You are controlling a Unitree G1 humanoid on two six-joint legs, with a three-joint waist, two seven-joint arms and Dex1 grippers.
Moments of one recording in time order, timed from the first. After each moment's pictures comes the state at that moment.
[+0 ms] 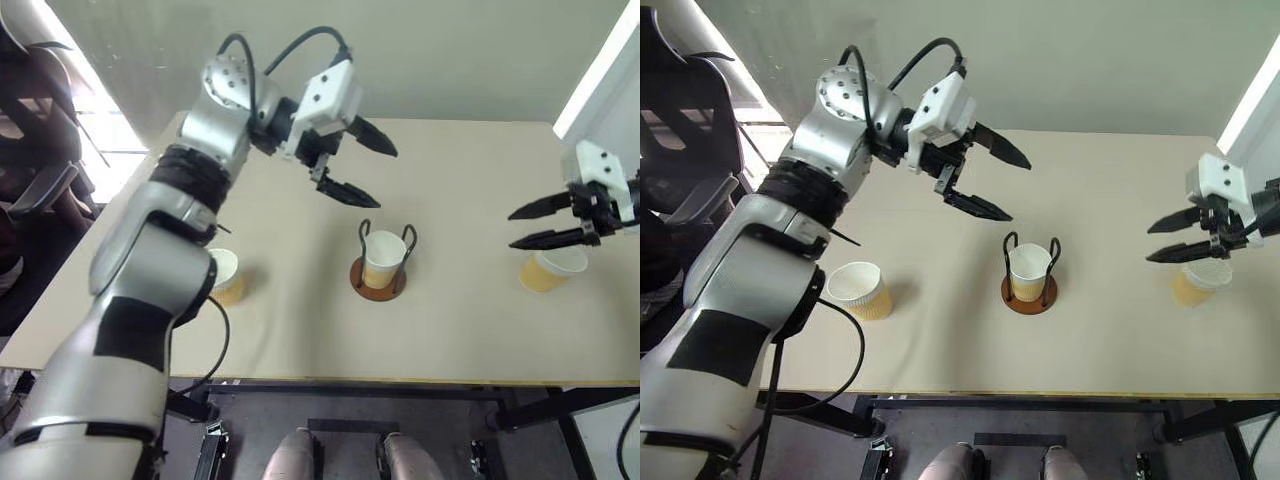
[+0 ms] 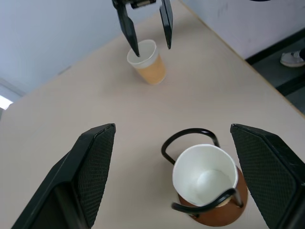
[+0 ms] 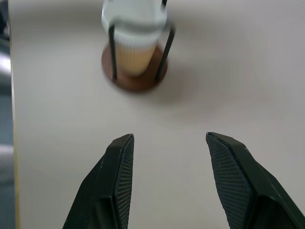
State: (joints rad) left arm -1.53 0.54 -0.58 0.92 -0.52 -0.17 -1.58; right arm -0.90 -1.16 0.18 0.38 0.17 0.24 1.61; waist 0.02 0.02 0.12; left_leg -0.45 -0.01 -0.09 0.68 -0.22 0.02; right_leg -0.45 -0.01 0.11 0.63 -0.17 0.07
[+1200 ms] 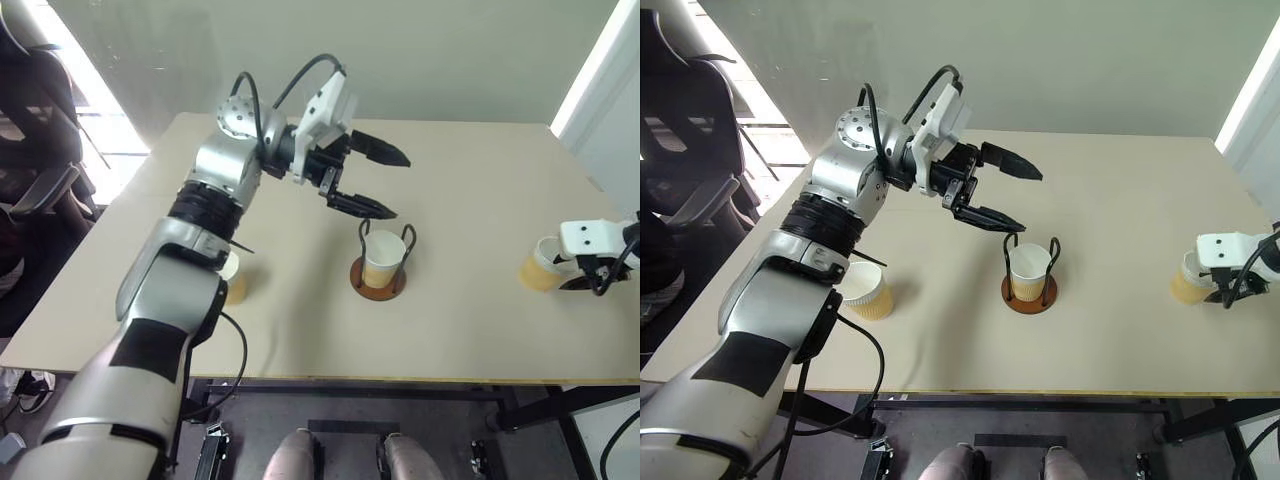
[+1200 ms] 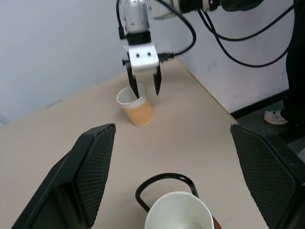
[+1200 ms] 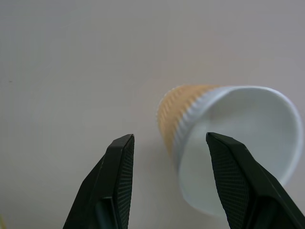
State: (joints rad) left arm -1.39 0.44 -0.35 0.79 -0.48 -0.02 -1.58; right arm -1.01 -1.11 0.34 1.00 -0.36 -0.44 1.46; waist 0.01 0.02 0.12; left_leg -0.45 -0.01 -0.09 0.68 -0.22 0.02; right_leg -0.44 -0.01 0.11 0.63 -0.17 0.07
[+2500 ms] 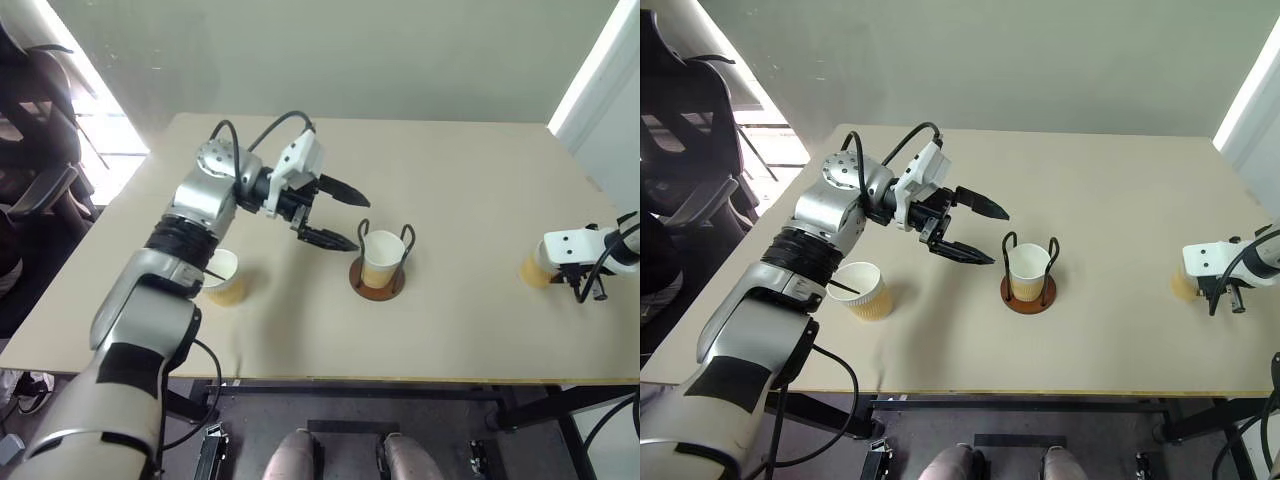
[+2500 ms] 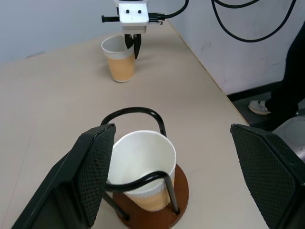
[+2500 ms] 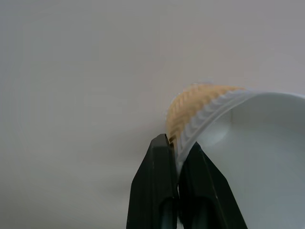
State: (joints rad) left arm -1.23 0.57 -0.43 0.72 -0.49 0.02 -1.58; right arm -1.06 -1.05 0.38 1.10 -0.47 -0.50 1.37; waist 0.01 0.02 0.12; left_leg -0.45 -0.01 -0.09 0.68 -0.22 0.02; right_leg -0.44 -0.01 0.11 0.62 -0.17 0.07
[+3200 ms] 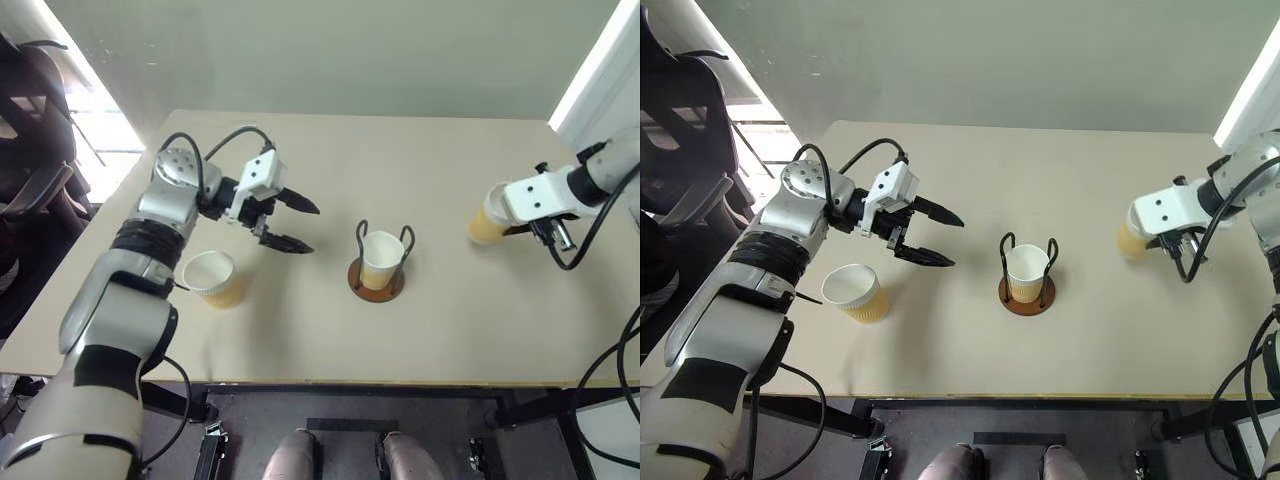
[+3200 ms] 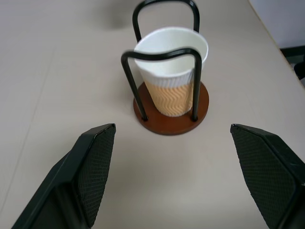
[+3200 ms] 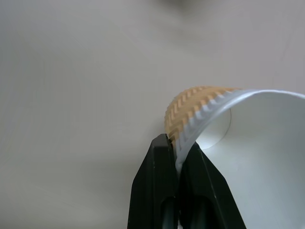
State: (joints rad) left arm -1.24 0.66 -0.47 0.96 -0.36 -0.15 -1.58; right arm -1.16 -1.02 0.41 0.52 -0.26 -0.26 1.61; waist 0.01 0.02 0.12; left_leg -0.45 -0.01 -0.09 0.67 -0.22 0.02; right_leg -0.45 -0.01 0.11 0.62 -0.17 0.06
